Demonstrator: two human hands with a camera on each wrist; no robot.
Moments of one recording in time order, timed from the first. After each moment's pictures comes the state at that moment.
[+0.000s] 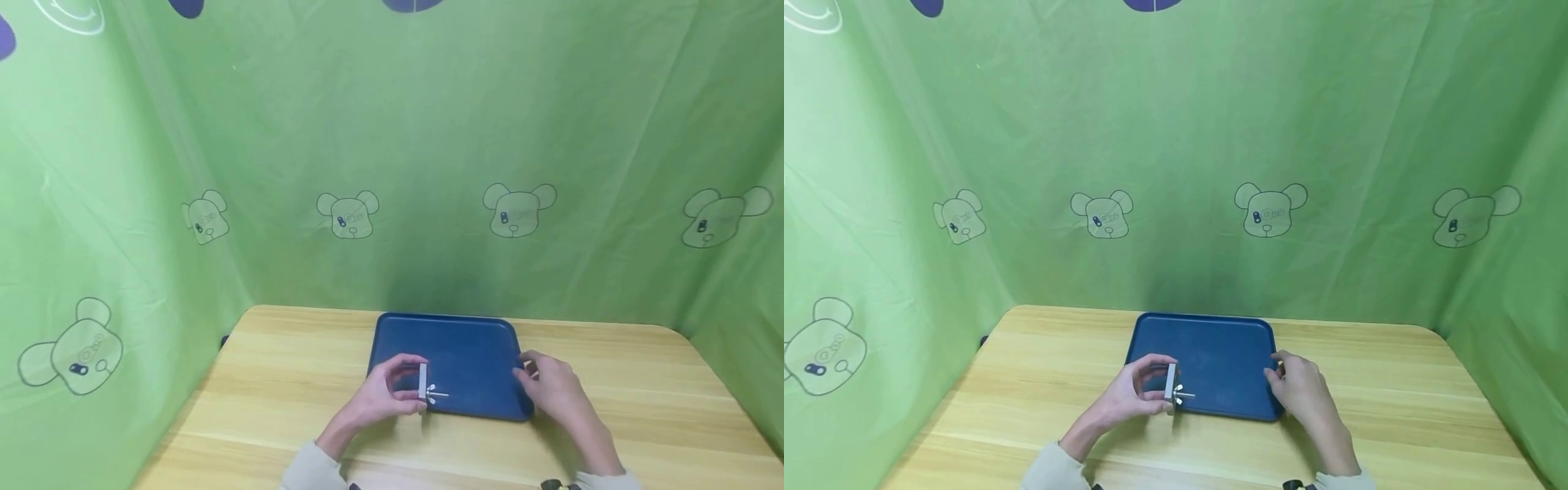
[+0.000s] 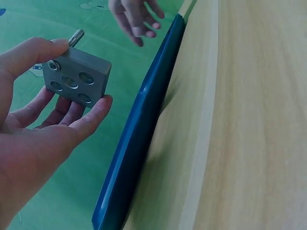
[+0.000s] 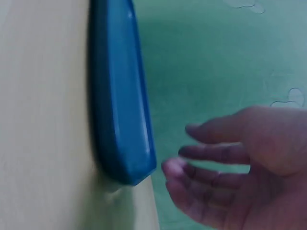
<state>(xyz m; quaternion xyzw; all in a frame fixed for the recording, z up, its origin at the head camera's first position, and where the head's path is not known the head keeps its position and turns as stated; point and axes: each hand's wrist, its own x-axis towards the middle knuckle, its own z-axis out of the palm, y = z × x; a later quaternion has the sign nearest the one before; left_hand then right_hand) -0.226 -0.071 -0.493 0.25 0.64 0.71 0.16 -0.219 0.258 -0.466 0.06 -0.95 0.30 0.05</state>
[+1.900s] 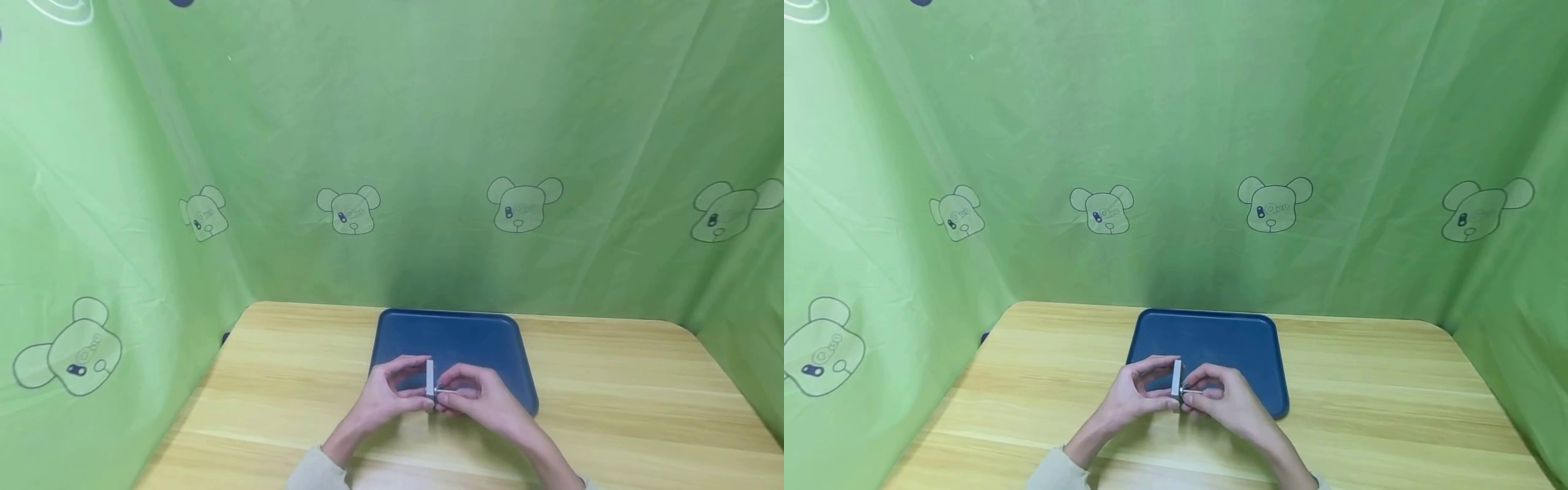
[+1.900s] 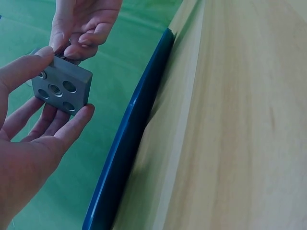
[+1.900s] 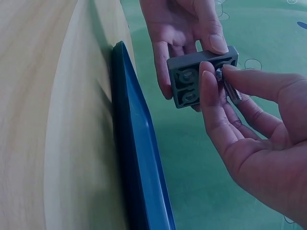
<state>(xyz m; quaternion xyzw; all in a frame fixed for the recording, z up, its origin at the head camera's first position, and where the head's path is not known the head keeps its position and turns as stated) -0.220 -0.065 -0.496 0.24 0.61 0.75 0.12 -0.192 0.160 -0.458 0.18 -0.72 0.65 -0.13</state>
